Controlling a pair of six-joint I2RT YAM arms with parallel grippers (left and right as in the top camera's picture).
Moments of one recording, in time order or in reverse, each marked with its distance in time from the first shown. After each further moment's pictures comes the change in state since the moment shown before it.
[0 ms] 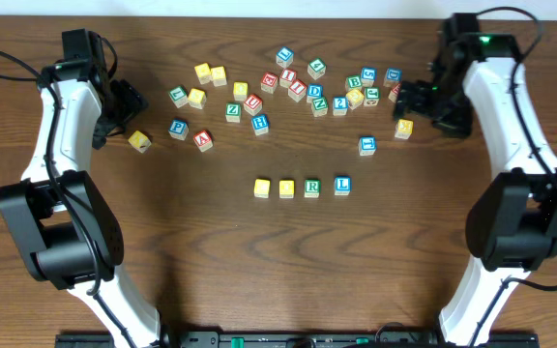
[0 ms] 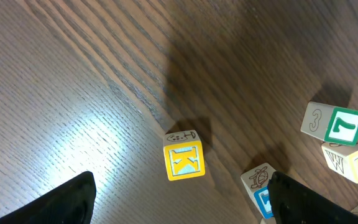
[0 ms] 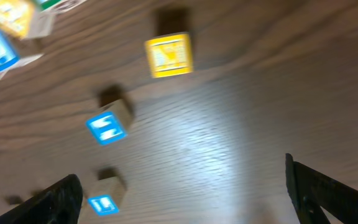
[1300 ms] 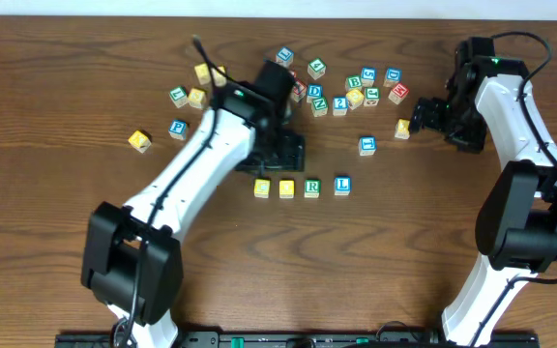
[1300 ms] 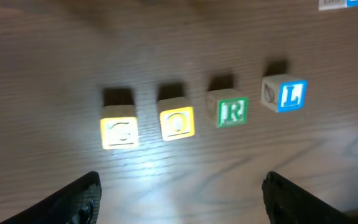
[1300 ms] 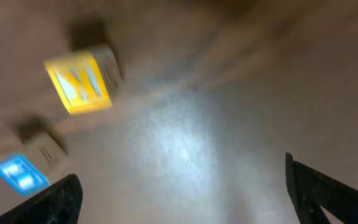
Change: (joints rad) left arm -0.702 -0.121 -0.049 -0.176 0.259 0.169; right arm -0.064 0.000 -0.195 0.179 0.061 -0.040
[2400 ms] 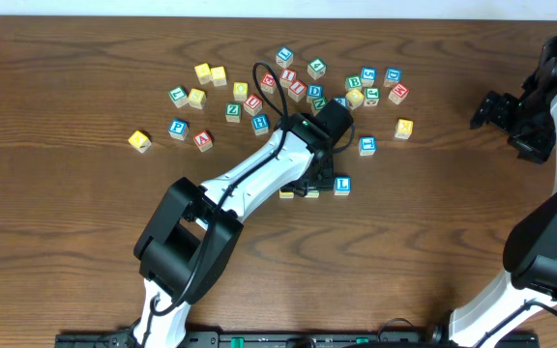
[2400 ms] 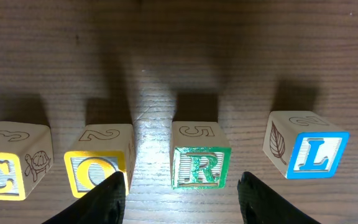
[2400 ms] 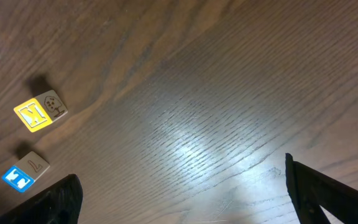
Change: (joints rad) left arm -0.208 0.195 -0.016 0.165 -0.163 -0.300; right arm -0.236 -0.117 0.086 -0.145 -0.002 0.000
